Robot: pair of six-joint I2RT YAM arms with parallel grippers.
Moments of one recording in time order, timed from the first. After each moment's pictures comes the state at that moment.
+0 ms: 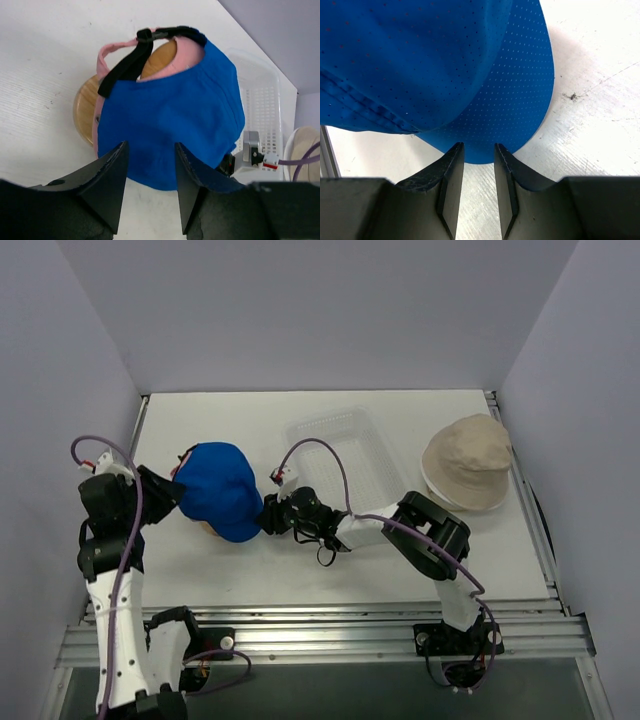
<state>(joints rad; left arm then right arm) 0.28 0.84 0.93 -0.62 0.31 -0.55 0.95 2.02 1.02 0.66 -0.09 0.46</state>
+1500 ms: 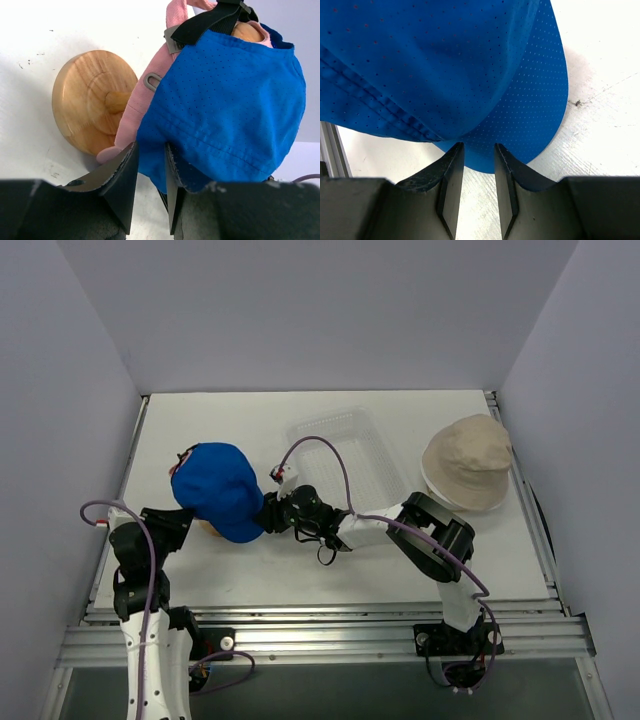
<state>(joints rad) 0.28 0.47 0.38 -0.28 0.26 -1.00 0.95 1.99 1.02 0.65 -0.10 0.47</state>
